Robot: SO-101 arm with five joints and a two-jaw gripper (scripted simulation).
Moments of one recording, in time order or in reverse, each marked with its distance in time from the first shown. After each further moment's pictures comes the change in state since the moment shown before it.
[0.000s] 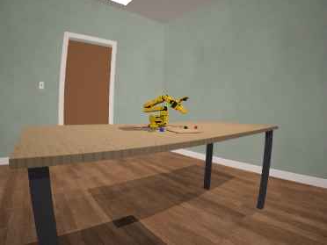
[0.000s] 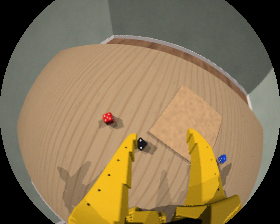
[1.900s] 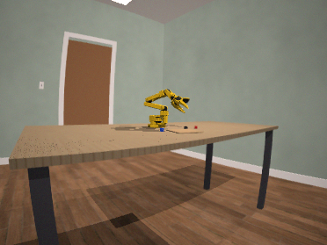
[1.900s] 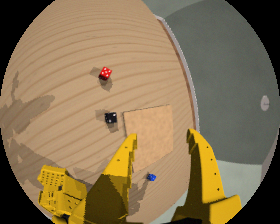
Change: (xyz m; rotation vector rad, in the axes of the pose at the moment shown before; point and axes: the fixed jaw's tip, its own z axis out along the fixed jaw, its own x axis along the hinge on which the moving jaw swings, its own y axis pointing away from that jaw) arm 0.003 -0.003 -0.012 -0.091 0.171 -0.923
